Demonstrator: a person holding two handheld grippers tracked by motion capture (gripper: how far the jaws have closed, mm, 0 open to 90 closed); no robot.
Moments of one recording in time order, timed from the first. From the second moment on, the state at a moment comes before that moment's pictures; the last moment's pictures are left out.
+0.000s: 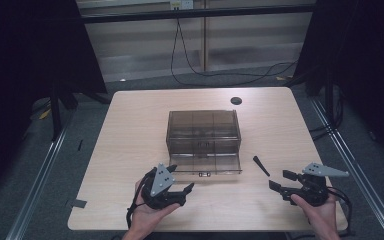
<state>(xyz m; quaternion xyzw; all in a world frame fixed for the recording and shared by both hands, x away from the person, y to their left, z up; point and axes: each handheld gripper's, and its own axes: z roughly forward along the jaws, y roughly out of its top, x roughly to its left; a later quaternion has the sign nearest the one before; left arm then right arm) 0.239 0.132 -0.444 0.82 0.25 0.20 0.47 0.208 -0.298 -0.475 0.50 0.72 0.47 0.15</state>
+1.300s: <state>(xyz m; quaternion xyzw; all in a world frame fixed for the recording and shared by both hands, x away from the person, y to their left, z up) 0.241 0.213 -0.466 0.79 0.35 0.20 0.47 0.267 -0.292 -0.441 0.48 0.79 0.37 0.07</state>
